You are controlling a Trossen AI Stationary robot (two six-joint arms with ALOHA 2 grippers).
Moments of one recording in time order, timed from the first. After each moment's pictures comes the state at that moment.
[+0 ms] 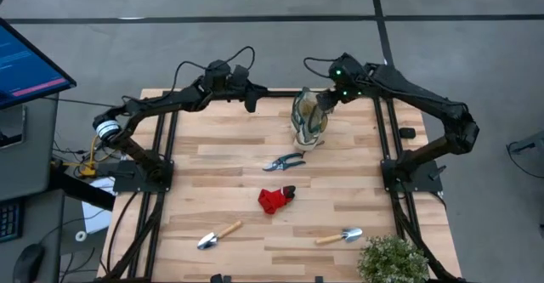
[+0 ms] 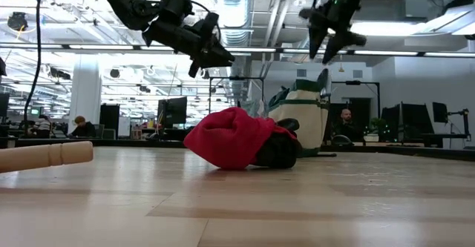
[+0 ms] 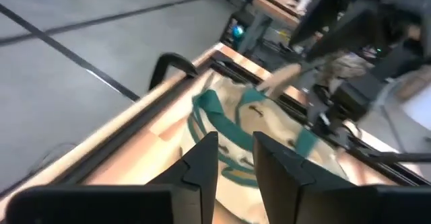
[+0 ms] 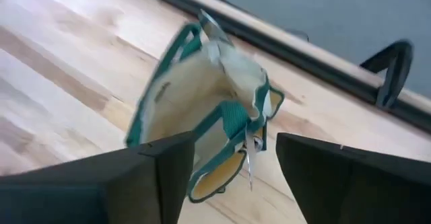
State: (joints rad) left arm 0.64 1.36 0.99 0.25 0.41 -0.27; right arm -0.57 1.41 1.42 -1.01 0.13 0.44
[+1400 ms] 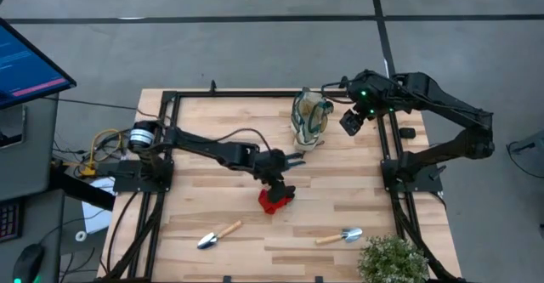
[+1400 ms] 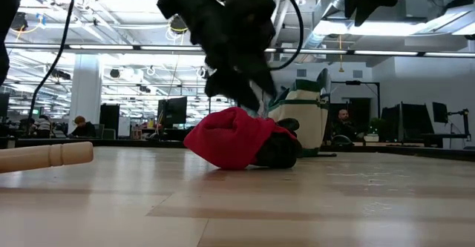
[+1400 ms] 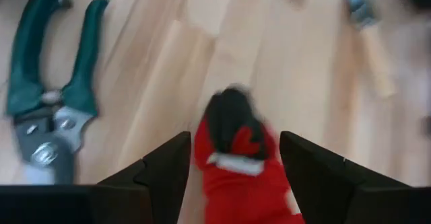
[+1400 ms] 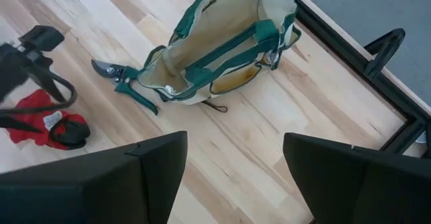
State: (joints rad) left arm -0.12 1.66 1.25 -0.29 0.06 -0.41; right arm -0.30 1.25 1.55 -1.40 0.19 0.41
